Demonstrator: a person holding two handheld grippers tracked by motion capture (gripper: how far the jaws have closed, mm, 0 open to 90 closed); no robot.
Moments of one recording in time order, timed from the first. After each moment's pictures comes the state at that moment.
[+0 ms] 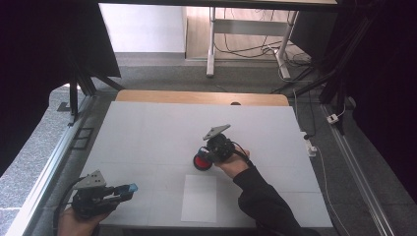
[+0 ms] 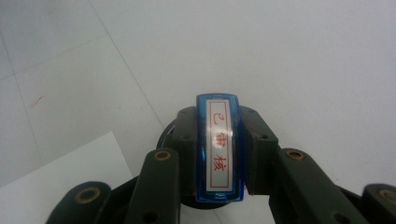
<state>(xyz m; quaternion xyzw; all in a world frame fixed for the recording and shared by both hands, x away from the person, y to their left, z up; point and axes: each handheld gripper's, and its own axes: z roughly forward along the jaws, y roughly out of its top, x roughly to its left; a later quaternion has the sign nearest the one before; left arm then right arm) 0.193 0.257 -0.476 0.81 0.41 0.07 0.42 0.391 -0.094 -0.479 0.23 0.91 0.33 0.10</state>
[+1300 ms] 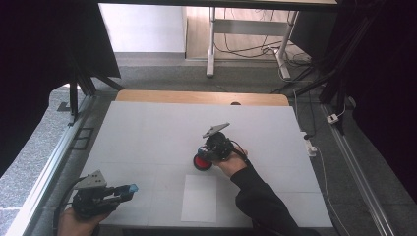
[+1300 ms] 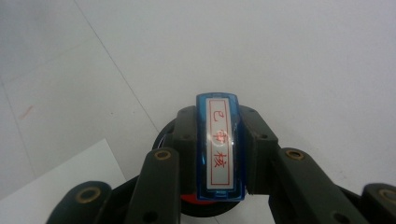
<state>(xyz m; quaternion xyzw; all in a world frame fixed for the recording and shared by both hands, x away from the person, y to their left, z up) 0.193 0.257 -0.477 0.81 0.41 0.07 0.41 0.400 -0.093 -0.485 0.26 0.90 0.33 0.08</state>
